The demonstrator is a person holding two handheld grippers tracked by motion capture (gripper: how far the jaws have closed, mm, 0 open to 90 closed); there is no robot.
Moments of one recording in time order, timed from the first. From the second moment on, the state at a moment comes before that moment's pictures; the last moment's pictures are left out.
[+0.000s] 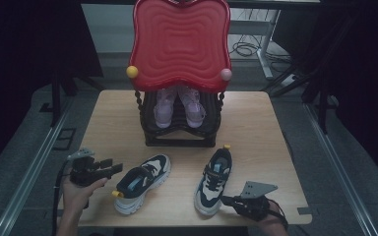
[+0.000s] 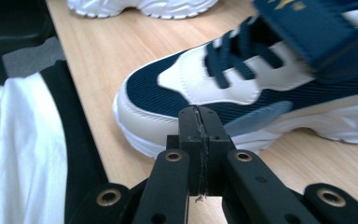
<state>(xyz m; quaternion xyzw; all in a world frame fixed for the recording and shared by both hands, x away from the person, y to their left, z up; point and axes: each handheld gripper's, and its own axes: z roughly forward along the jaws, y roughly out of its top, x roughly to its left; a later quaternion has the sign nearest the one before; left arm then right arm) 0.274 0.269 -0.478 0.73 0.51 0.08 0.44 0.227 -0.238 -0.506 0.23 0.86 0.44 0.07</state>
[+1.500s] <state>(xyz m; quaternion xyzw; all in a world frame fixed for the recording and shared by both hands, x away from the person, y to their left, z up) 0.274 0.274 -0.479 0.73 0.52 0.07 0.44 0.239 -0.172 -0.514 0.25 0.85 0.45 0.12</state>
